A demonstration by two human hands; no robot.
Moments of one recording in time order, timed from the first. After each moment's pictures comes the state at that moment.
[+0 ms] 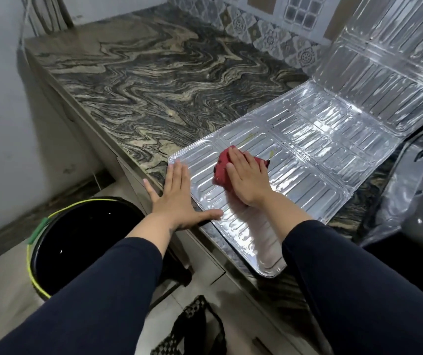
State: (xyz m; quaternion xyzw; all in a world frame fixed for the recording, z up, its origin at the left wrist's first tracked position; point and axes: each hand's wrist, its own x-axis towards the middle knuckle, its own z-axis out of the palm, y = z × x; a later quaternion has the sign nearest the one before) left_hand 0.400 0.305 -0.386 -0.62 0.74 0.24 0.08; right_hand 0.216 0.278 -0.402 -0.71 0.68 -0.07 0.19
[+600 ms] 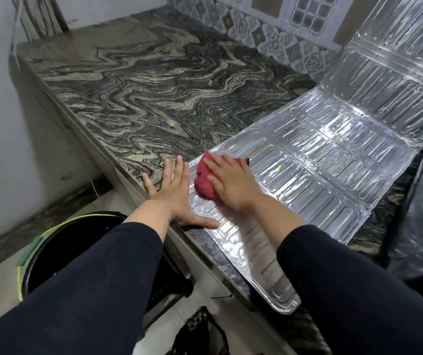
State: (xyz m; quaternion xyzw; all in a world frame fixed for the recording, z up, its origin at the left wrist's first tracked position) left_hand 0.410 0.244 -0.385 -0.59 0.75 0.23 0.17; right_hand 0.244 0.231 -0.409 -0.79 0.60 -0.05 0.13
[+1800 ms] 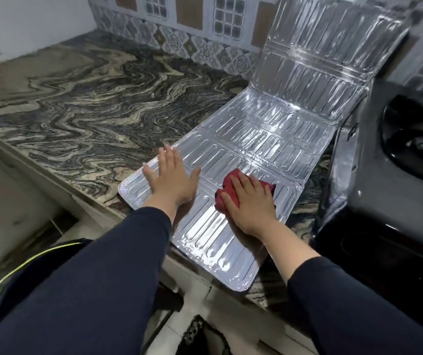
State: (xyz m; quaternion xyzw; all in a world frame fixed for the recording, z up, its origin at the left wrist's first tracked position) left_hand 0.325 0.228 -0.389 -0.58 0.80 0.14 0.01; right_hand 0.173 0.345 -0.404 -0.60 0.79 -0.05 0.13
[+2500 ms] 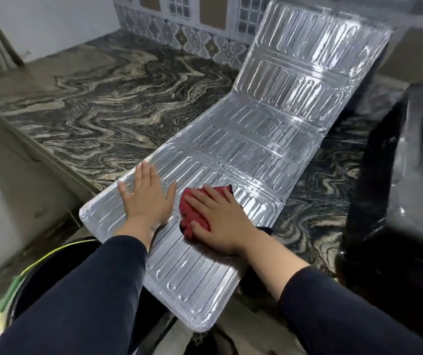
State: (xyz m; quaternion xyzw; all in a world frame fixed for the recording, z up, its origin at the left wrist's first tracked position) left_hand 0.410 0.224 -0.425 -0.66 0.75 0.08 -0.01; right_hand 0.245 0.320 -0.406 -0.79 0.60 -0.06 0.12
